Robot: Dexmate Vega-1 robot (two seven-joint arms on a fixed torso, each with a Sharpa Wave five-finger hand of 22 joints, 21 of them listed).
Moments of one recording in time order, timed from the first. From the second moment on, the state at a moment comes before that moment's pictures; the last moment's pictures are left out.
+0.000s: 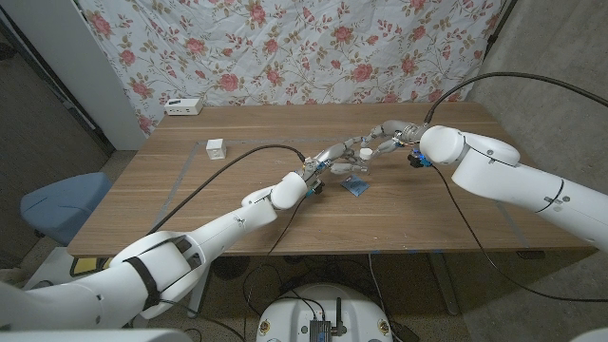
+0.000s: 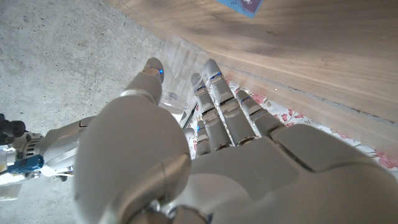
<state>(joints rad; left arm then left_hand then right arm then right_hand) 0.51 0.28 0.87 -0.99 0.21 -0.53 0.19 0.96 -0.01 0.50 -0.16 0.17 0.10 -0.11 0.18 0.17 0.89 -0.12 0.19 0.18 0.92 -0.13 0.17 0.16 0.28 -0.04 0.19 0.17 -0.61 -1.02 -0.71 -2.26 -0.08 -0.87 0.20 1.11 0.08 0.34 -0.16 0.19 0.66 -0.22 0.19 0.20 0.08 -0.07 0.18 0.19 0.12 0.05 0.20 0.20 0.29 0.13 0.19 0.17</state>
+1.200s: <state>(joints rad) 0.48 0.25 0.89 -0.89 0.25 -0.61 0.28 0.97 -0.01 0.50 -0.16 0.17 0.11 -0.11 0.18 0.17 0.89 -0.11 0.19 0.18 0.93 -0.13 0.17 0.16 0.29 -0.04 0.19 0.17 -0.57 -1.02 -0.73 -2.26 -0.08 -0.90 0.18 0.81 -0.01 0.21 -0.06 0.18 0.57 -0.06 0.20 0.22 0.06 0.06 0.19 0.19 0.14 0.12 0.21 0.21 0.33 0.14 0.20 0.17</state>
